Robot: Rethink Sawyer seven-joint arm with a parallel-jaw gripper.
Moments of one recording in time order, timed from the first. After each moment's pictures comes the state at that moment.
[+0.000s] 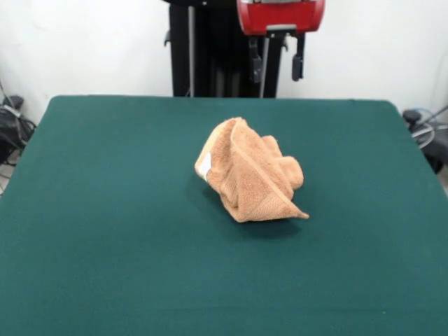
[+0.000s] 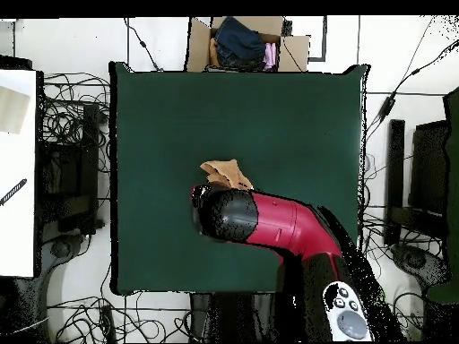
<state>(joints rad) -0.39 -0.96 0.21 1.96 0.00 0.57 1.57</state>
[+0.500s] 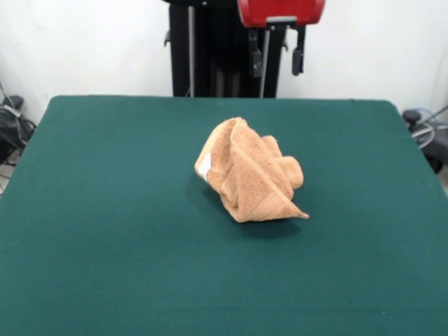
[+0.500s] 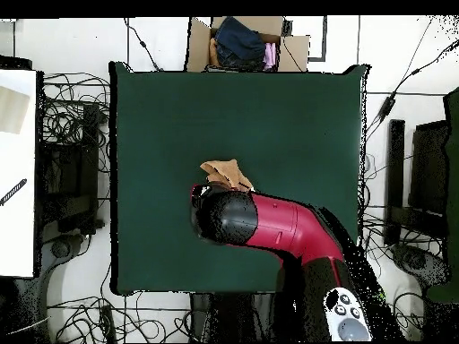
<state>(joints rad) -0.39 -0.98 0.21 1.96 0.00 0.57 1.57</state>
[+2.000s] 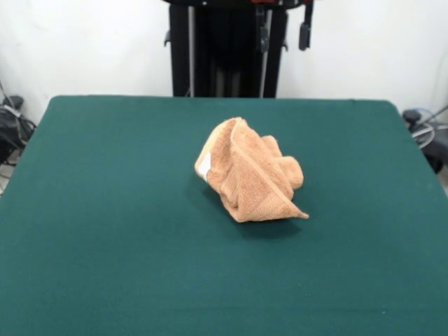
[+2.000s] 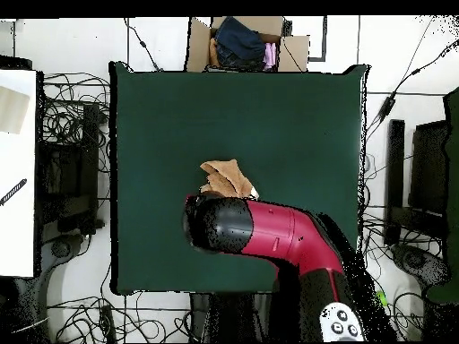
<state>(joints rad) -0.38 -1.03 0.21 1.98 0.00 0.67 1.57</state>
